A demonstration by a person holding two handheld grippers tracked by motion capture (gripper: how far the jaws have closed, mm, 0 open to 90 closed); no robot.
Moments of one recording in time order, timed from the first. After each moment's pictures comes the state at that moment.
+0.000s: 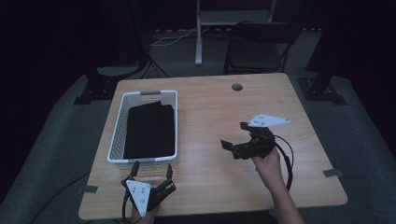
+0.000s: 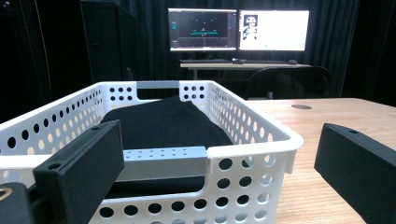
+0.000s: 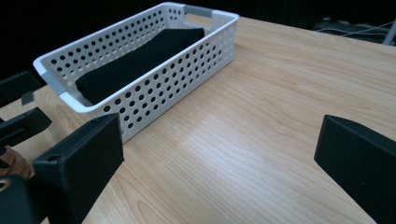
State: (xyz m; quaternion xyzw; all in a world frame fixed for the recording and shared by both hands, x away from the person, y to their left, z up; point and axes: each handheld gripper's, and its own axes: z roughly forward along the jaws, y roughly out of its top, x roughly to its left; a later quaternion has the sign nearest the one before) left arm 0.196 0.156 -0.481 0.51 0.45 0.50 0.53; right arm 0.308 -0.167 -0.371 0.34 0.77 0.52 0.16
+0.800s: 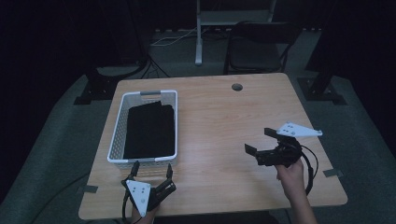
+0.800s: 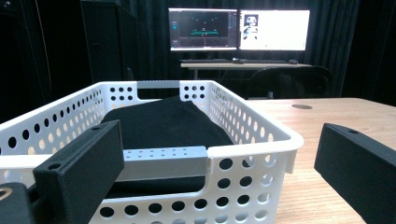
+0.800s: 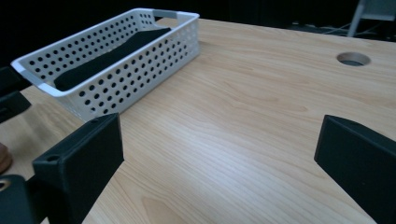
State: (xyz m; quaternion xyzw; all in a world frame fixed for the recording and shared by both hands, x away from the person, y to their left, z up) left arm 0.196 0.156 -0.481 0.51 0.45 0.50 0.53; right arm 0.284 -0.227 -0.382 0.37 0.74 0.53 0.19
